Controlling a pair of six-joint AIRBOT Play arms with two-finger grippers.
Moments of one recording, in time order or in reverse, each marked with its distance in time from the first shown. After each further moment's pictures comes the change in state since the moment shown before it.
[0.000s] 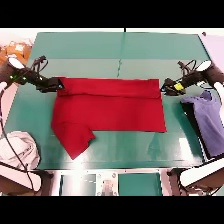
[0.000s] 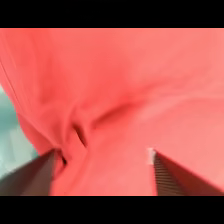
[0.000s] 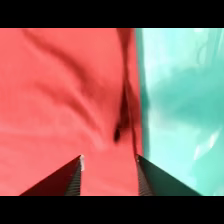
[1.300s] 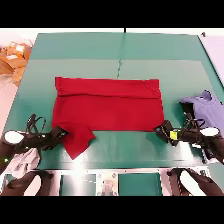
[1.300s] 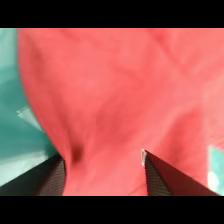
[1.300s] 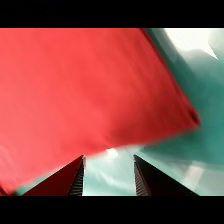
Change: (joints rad) left arm 0.019 0.959 -1.322 -0.152 0.387 -0.365; right arm -0.063 0.863 -1.281 0.409 -0.470 0.097
